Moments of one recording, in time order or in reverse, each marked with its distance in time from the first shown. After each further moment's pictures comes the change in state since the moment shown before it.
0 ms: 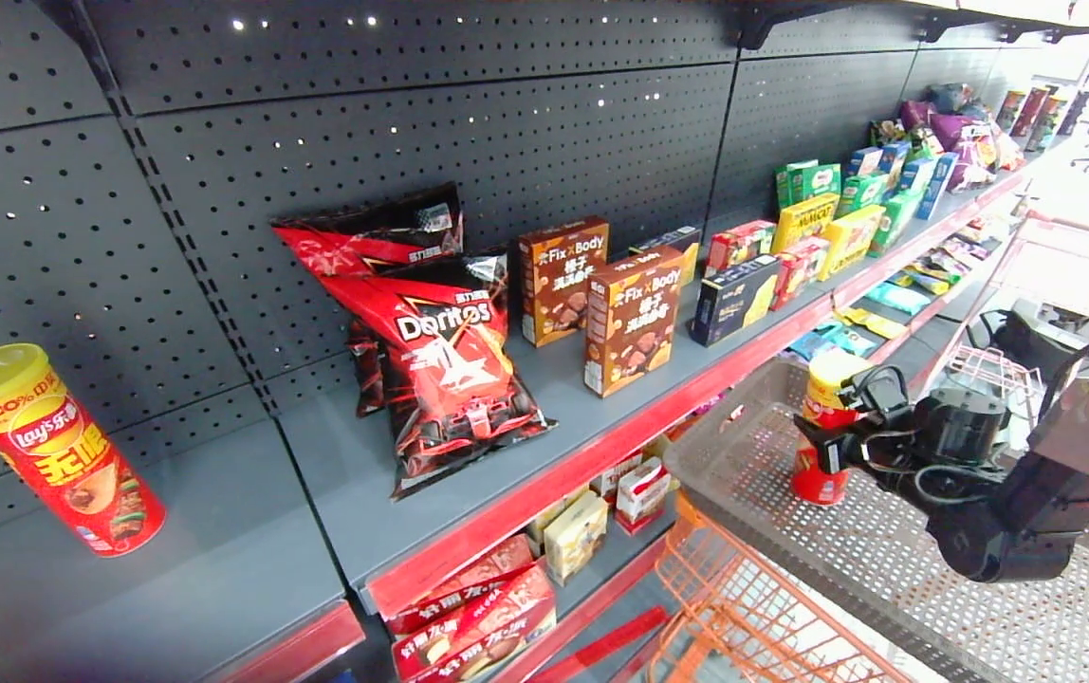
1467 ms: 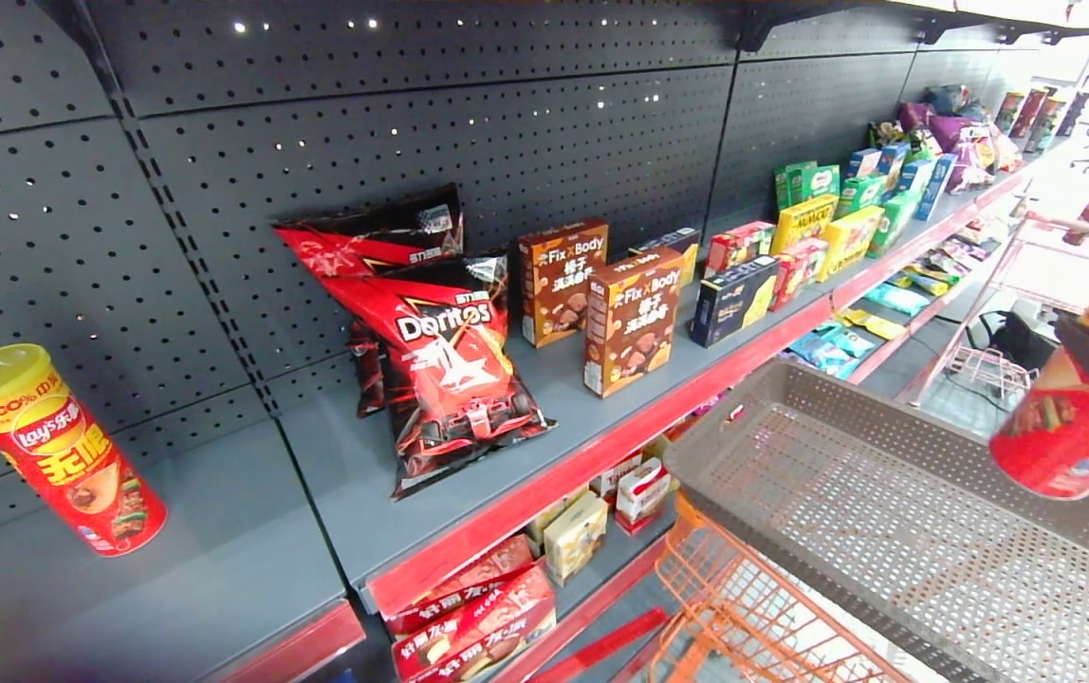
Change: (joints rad) left arm 0.000 0.000 0.000 0.000 0.000 0.000; right arm 0.240 -1.210 0.374 0.592 -0.508 0.038
